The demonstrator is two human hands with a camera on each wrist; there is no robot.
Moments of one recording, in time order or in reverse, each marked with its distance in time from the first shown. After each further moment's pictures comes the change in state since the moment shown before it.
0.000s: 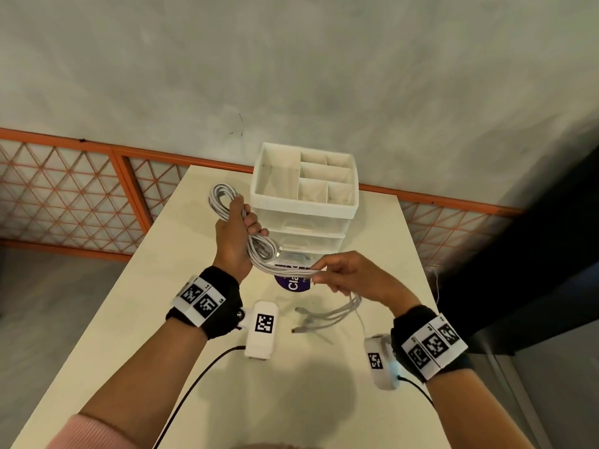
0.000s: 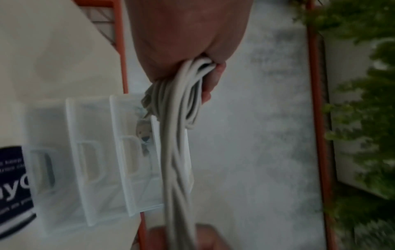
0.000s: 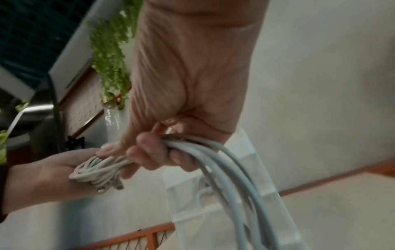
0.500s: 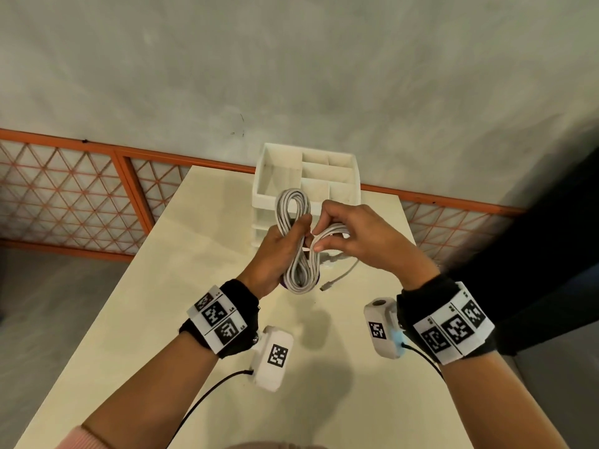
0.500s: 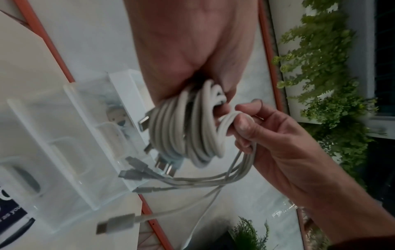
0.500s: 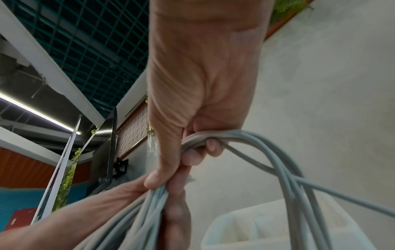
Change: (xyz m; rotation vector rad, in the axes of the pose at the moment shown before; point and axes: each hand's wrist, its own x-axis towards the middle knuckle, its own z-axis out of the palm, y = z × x) left_hand -0.044 -0.018 0.023 0.663 -0.431 0.049; right_hand 0.002 -0.072 -0.020 -0.304 0.152 -0.302
